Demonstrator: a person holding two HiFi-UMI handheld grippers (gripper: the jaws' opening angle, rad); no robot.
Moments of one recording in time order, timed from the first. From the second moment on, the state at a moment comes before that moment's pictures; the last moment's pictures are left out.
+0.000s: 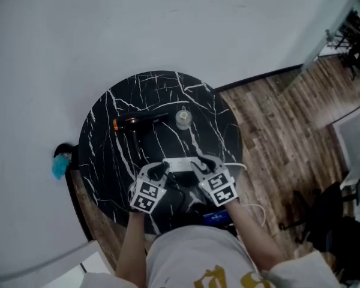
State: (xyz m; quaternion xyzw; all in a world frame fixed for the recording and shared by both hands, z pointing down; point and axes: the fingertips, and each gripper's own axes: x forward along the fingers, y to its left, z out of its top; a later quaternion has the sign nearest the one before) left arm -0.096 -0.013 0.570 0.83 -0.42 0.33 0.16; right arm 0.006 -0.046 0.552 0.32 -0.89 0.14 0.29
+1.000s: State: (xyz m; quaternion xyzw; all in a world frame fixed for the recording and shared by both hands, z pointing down) left arm -0.107 0.038 0.613 0.81 -0.40 0.30 0.29; right arm -0.002 -0.035 0.542 0.33 -0.89 0.12 0.28
